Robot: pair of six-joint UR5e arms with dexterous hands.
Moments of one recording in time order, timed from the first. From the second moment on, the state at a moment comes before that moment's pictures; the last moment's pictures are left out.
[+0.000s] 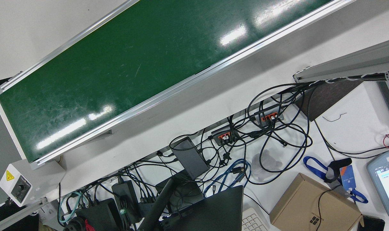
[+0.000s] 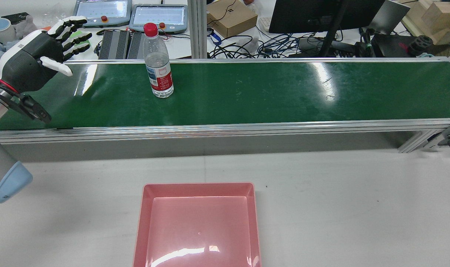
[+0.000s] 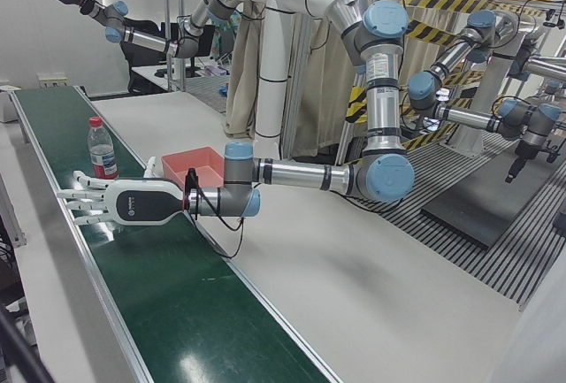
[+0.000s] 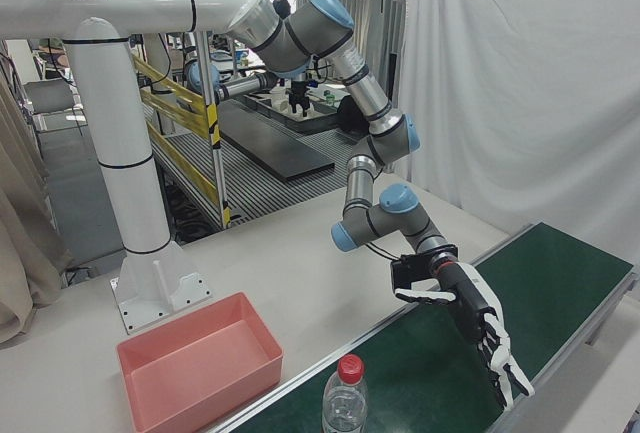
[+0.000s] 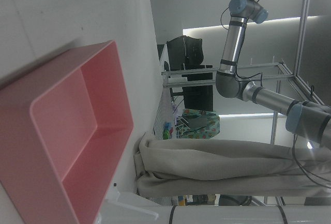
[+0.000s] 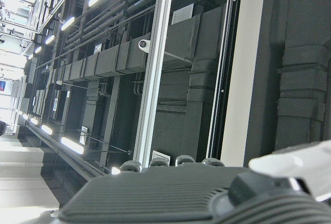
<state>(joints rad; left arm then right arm) -0.98 -1.95 -1.67 0.08 1.31 0.32 1.97 -1.51 1.50 -2.61 -1.55 -0.04</state>
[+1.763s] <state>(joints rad) -0.94 -2.03 -1.66 0.13 1.33 0.36 1.97 -1.51 1.50 -2.61 -1.55 -0.04</state>
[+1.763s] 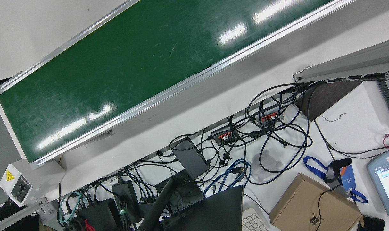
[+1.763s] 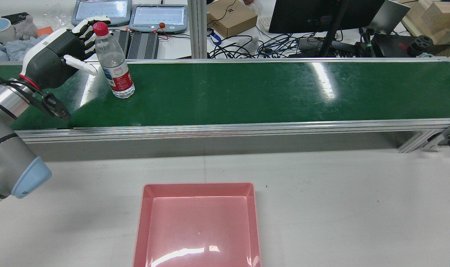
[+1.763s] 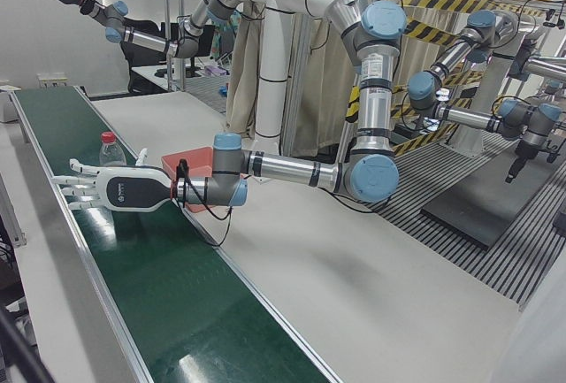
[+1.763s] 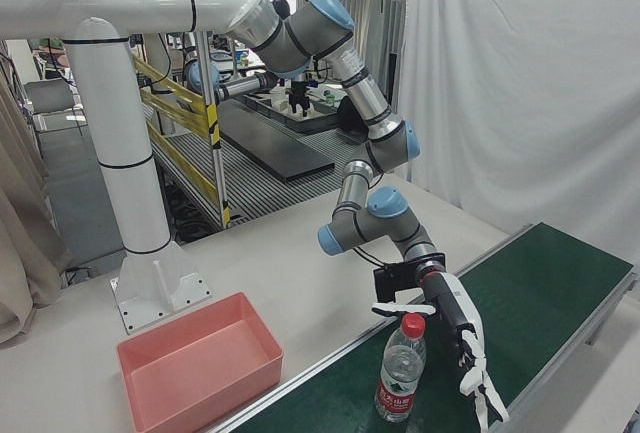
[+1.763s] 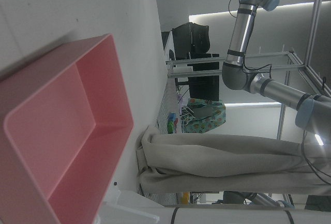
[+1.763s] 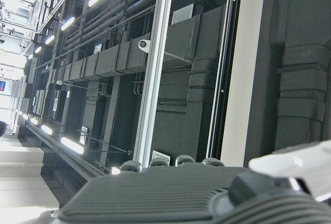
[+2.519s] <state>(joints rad) -0.92 -2.04 -1.66 0.14 1.33 0.38 1.97 -1.51 1.50 -2.61 -1.55 -0.04</state>
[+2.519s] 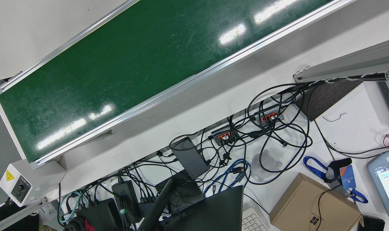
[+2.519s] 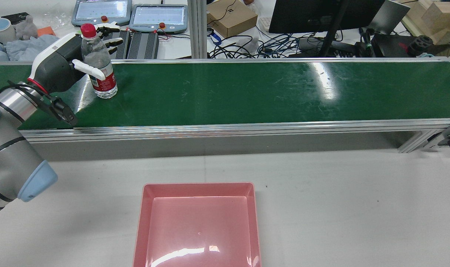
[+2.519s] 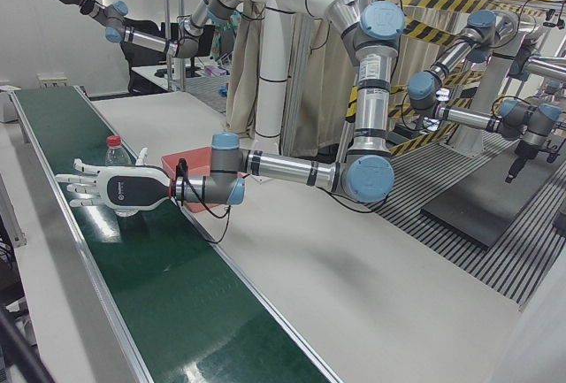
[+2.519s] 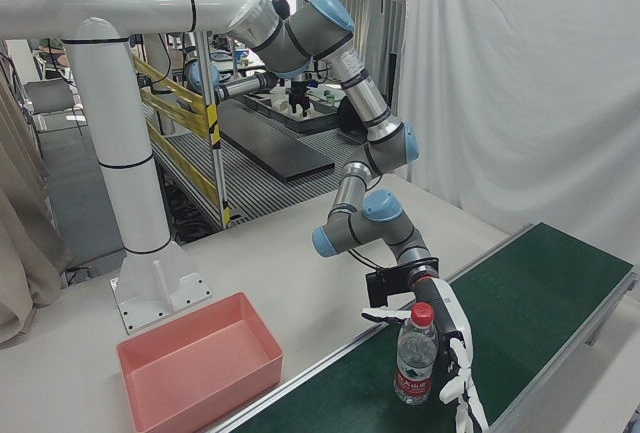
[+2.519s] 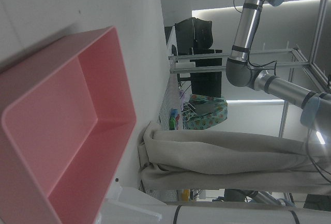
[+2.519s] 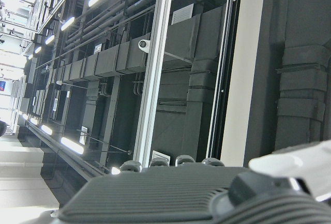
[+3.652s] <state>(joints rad) -0.92 -2.09 -1.86 0.34 1.40 0.42 1.97 -1.51 1.50 -2.61 -1.55 -0.04</state>
